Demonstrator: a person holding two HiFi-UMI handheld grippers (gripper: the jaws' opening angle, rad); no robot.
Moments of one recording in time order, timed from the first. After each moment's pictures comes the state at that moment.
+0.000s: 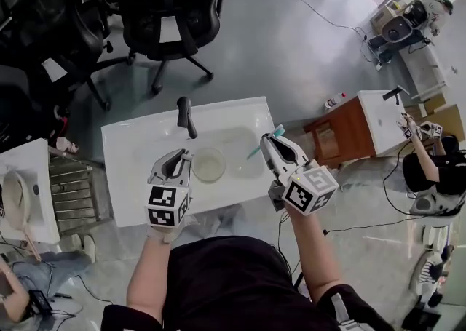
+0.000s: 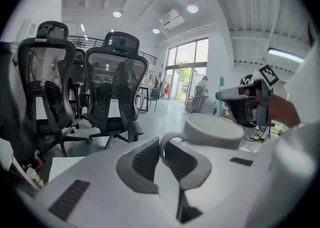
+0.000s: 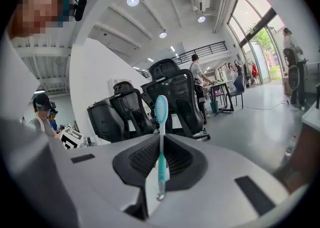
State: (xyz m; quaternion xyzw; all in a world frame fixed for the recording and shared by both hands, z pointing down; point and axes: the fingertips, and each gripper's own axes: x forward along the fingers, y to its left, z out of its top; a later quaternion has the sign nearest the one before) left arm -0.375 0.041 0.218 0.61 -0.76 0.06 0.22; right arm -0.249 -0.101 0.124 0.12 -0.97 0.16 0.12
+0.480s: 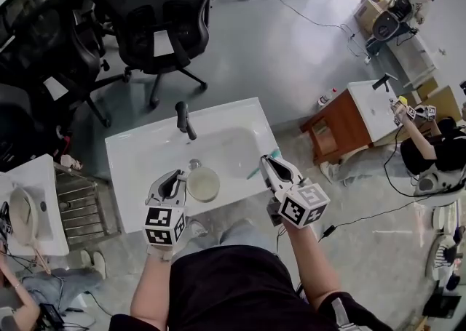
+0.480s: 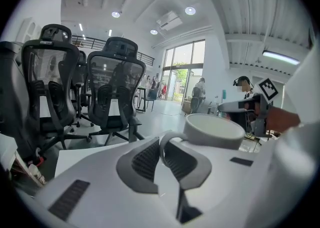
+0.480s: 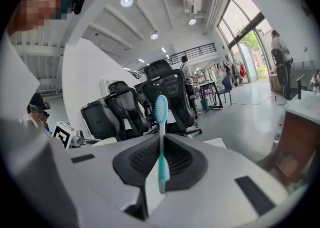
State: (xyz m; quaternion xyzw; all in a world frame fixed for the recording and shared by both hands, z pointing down) left arm -0.351 0.101 0.211 0.62 -0.75 0.06 0.22; right arm -0.194 -0.052 0.151 0.17 -0.96 0.18 0.12
